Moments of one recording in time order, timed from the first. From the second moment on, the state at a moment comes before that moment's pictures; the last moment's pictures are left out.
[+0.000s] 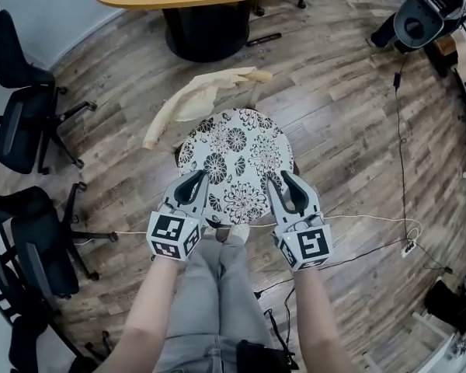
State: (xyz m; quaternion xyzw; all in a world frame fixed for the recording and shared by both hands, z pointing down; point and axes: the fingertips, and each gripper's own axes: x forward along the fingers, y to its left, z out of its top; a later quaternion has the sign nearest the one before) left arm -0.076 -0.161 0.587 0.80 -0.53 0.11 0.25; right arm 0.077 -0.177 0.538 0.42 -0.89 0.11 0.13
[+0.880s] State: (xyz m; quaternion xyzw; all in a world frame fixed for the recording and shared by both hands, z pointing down) left arm -0.153 -0.132 0.769 0.69 -0.57 0.16 0.42; right arm 0.146 -0.226 0.734 0.47 -0.82 0.21 0.25
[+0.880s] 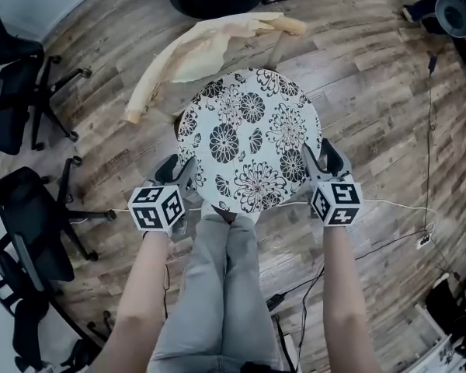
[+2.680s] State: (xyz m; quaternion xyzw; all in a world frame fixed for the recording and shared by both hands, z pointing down) left arm -0.143 -0.128 0.808 0.68 -0.59 0.15 0.42; right arm 0.184 -0.235 0.817 0.45 -0.80 0.24 0.32
